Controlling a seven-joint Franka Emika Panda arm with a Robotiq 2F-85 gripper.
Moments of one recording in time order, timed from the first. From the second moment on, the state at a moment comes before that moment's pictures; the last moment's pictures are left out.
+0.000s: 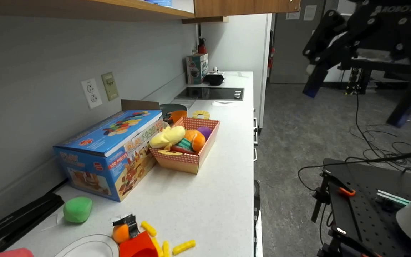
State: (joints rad) arm 0.44 -0.94 0.11 -2.74 0.21 2.24 -0.45
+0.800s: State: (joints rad) arm 0.51 -1.19 0.18 -2.65 0.20 2.04 -0.42
